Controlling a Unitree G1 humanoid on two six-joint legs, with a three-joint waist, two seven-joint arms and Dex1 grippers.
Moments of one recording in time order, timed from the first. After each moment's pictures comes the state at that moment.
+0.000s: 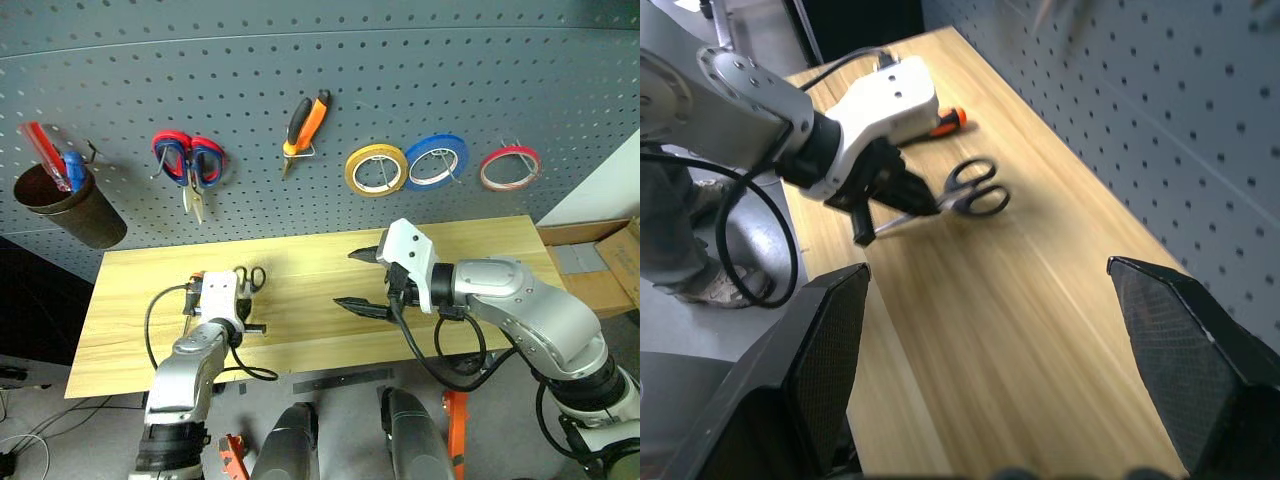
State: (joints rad) left arm -0.12 0.26 0.15 -0.20 -0.18 0.76 -0.12; right arm -0.57 -0.59 0.31 -0.58 0.45 0.90 0.66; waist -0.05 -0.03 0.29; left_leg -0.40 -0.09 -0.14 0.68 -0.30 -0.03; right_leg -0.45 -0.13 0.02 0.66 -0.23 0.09
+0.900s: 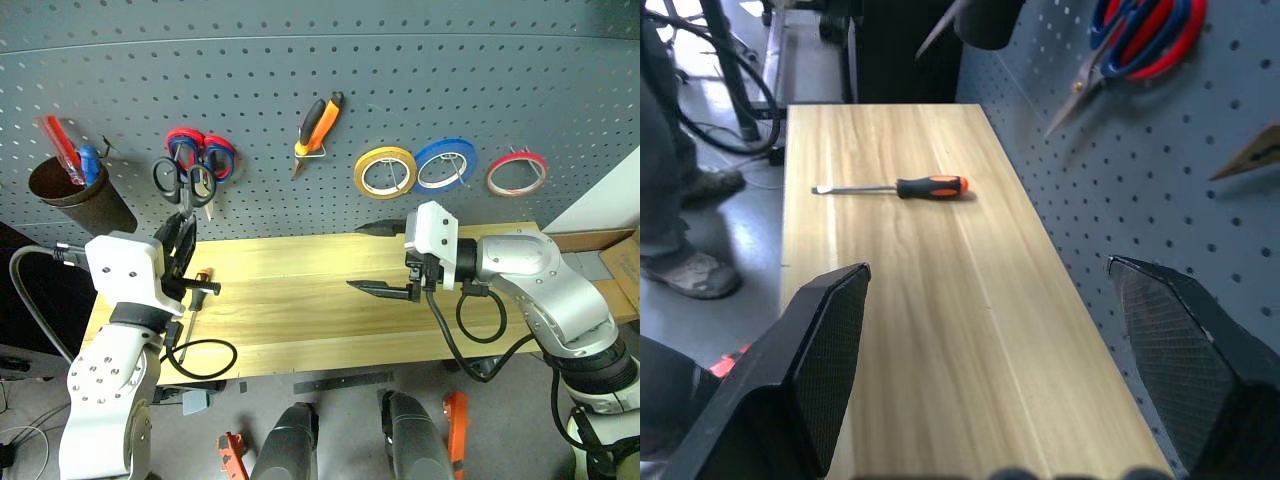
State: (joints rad) left arm 0.03 0.36 0.32 -0.70 -0.20 0.39 -0.19; right arm -0.61 -0.64 0.25 -0.41 0.34 0.51 0.90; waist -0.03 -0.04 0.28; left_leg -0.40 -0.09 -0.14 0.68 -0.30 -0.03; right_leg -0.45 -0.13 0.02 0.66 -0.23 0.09
